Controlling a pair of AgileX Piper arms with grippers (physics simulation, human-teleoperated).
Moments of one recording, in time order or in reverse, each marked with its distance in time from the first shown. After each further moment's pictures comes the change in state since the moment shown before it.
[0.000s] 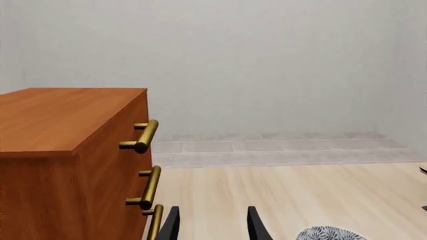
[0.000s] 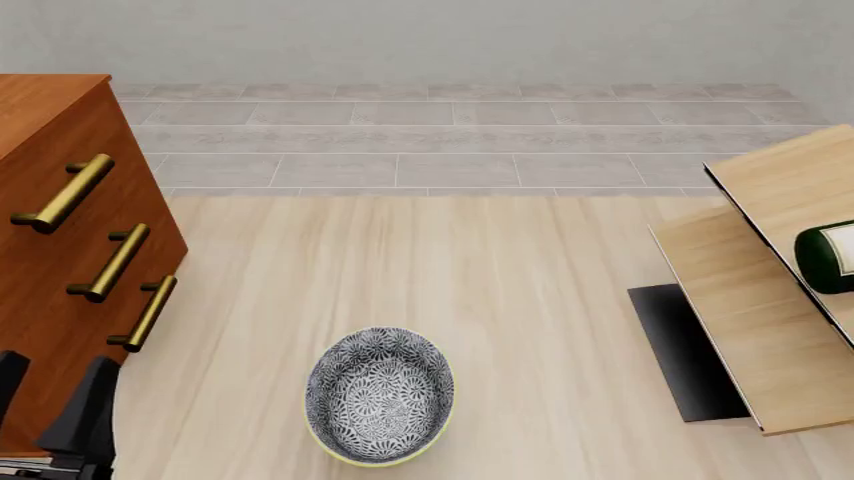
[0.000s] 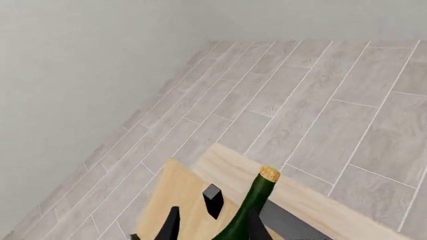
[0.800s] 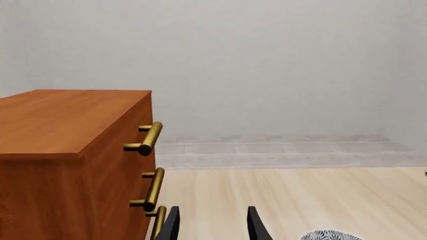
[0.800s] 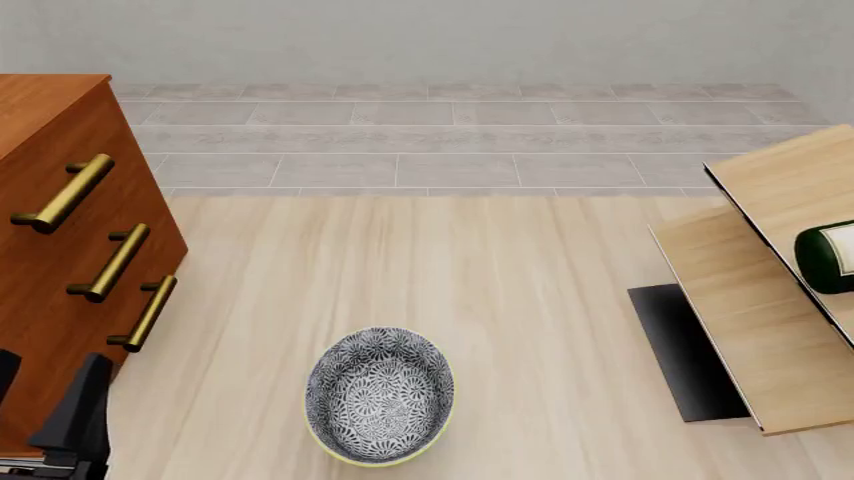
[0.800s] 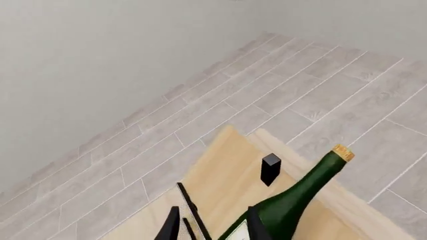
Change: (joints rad) left arm 0.017 0.000 -0.012 0.006 -0.003; right arm 0.241 -0.179 0.101 0.019 -0.110
